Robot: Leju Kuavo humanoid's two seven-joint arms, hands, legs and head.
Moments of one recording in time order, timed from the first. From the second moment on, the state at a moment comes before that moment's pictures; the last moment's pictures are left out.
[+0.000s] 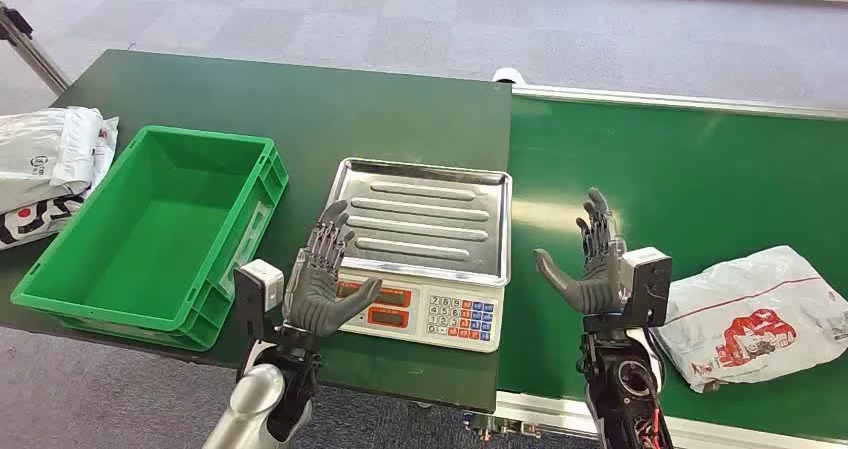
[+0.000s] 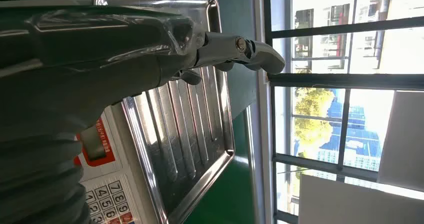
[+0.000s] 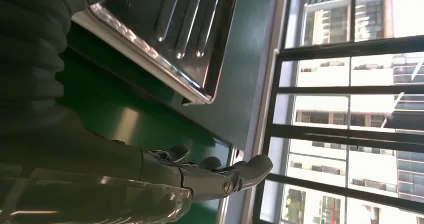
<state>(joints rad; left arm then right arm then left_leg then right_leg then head) -0.12 -0.15 -0.27 -1.42 0.06 -0.06 -0.38 -0.29 0.09 0.09 -1.22 0.10 0.05 -0.39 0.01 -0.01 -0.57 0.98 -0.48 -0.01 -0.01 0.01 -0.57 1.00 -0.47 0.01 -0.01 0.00</state>
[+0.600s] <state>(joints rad) -0.12 -0.15 -0.26 -1.44 0.04 -0.07 -0.36 -0.34 0.02 -0.09 -1.08 0.84 -0.31 -0.05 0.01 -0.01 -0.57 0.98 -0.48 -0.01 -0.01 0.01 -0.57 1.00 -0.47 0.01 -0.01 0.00</state>
